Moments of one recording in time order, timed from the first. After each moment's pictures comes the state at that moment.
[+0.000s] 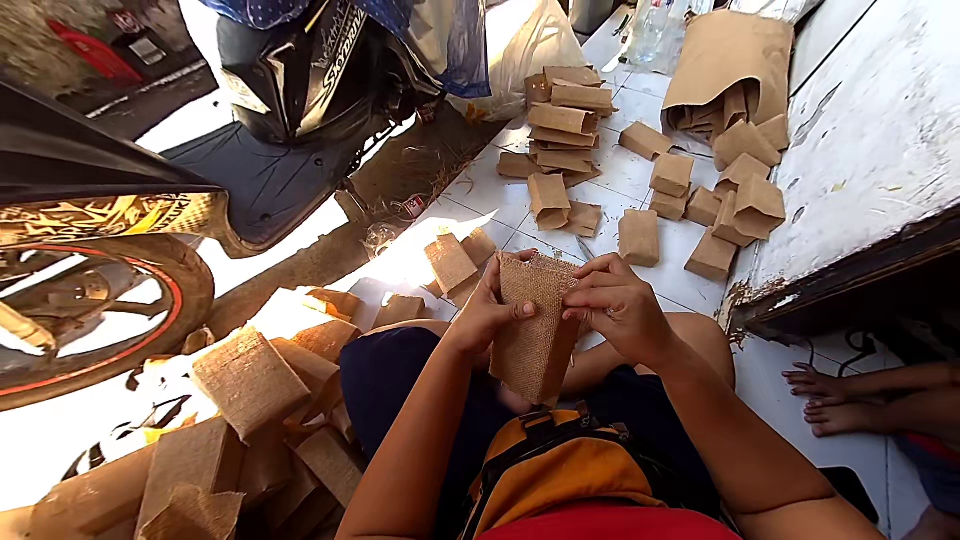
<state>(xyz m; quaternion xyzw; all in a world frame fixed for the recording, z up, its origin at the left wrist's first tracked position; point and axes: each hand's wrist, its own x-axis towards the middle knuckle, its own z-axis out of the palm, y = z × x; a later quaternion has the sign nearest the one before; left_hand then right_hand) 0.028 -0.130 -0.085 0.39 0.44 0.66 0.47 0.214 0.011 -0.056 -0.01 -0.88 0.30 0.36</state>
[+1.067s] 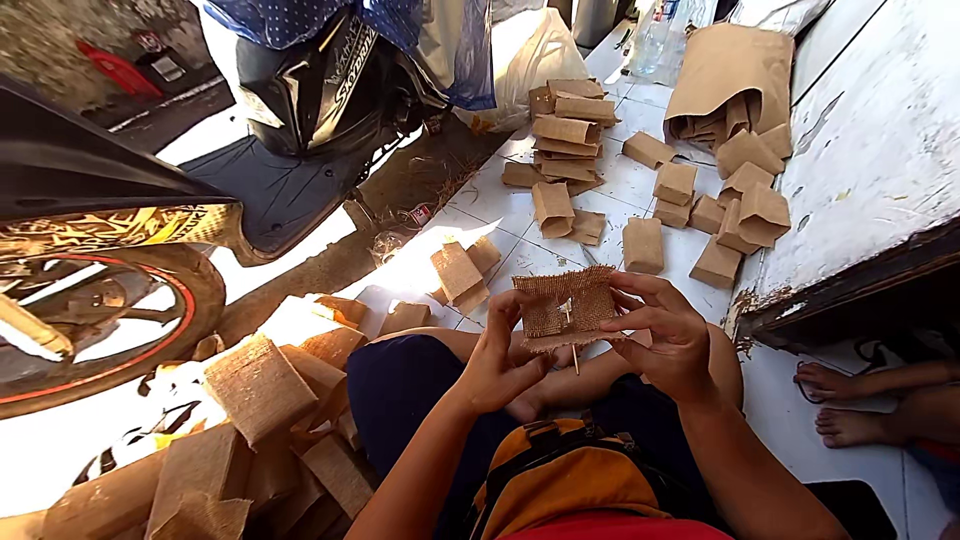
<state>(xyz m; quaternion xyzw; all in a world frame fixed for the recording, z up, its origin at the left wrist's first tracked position) 0.060 -0.164 -0.081 0.57 0.54 0.59 0.20 0.240 0.003 -0.065 0.01 -0.78 0.43 0.46</state>
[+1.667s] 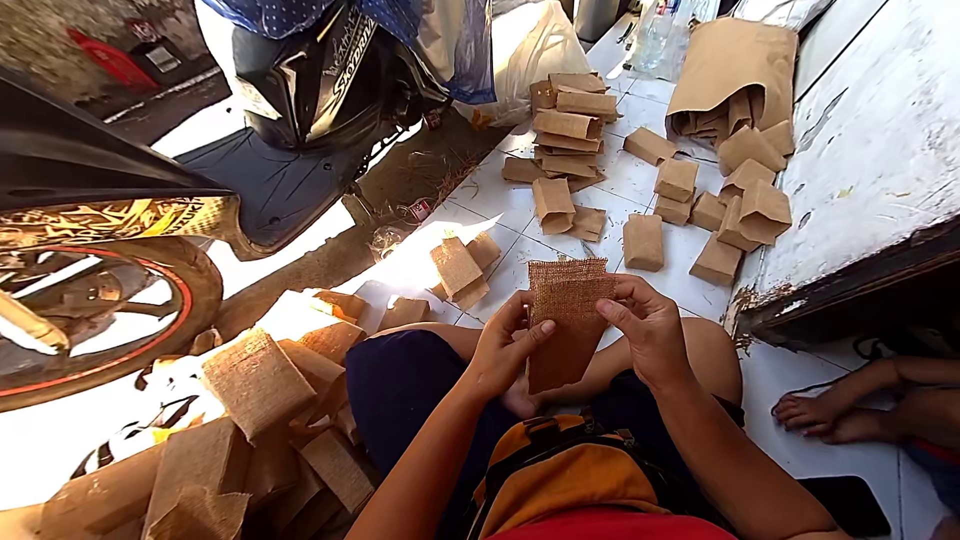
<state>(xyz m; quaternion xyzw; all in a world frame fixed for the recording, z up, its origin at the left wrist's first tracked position) 0.065 -0.153 -0.086 0.45 0.55 0.62 0.33 0.226 -0.013 -0.069 -0.22 -0.65 0.61 0.40</state>
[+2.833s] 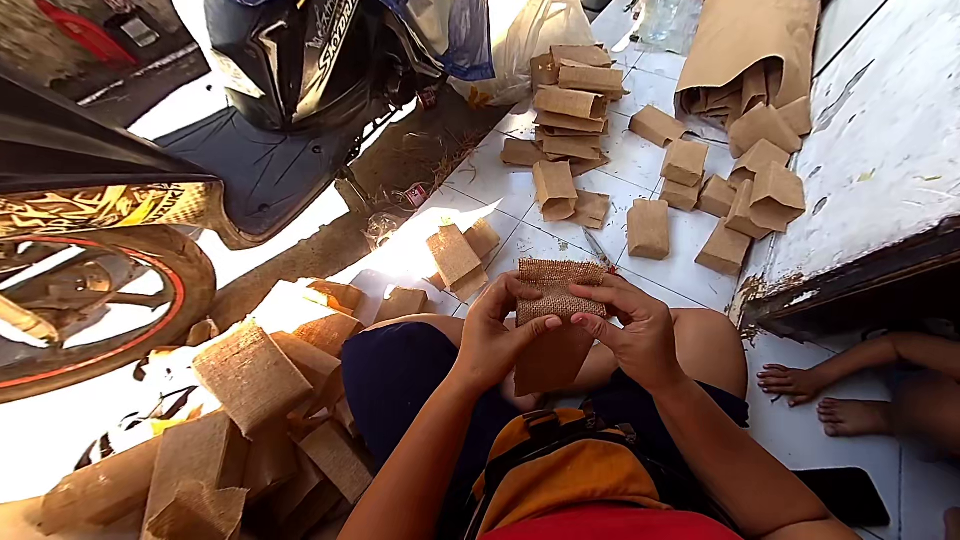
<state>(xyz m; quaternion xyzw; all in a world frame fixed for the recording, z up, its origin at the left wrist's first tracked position) 0.057 -0.150 -0.081 0.49 0.54 0.65 0.22 0.218 -0.015 -0.081 -0.11 -0.75 0.51 0.41</state>
